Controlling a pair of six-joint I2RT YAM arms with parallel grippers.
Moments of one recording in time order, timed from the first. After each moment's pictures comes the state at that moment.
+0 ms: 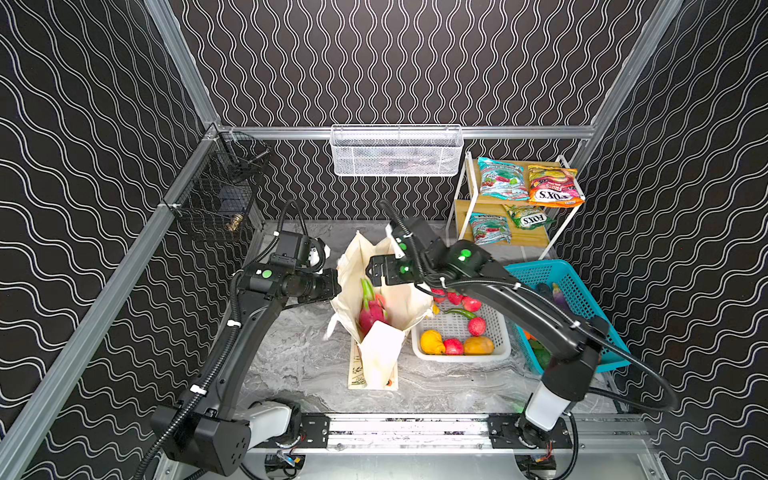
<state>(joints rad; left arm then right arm) -0.24 1.22 1.32 -1.07 0.32 -0.36 0.93 1.71 1.91 -0.92 0.08 0.59</state>
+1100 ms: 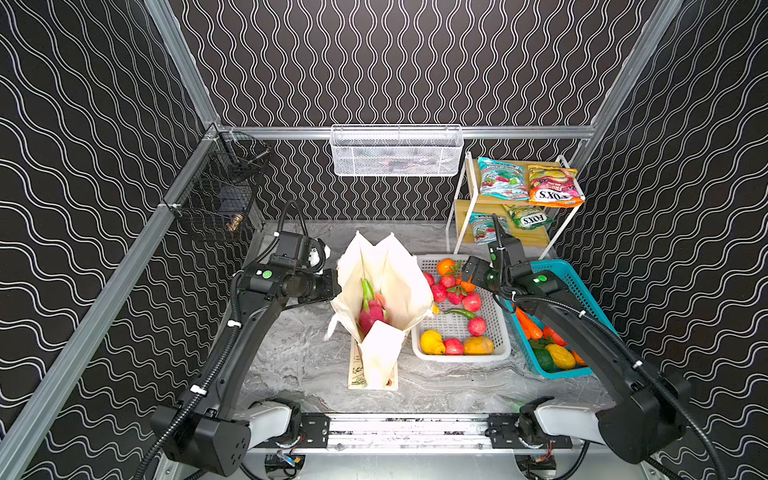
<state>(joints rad) -0.24 1.22 1.31 -1.07 0.33 -0.36 0.39 1.31 1.14 -0.65 0.14 0.64</state>
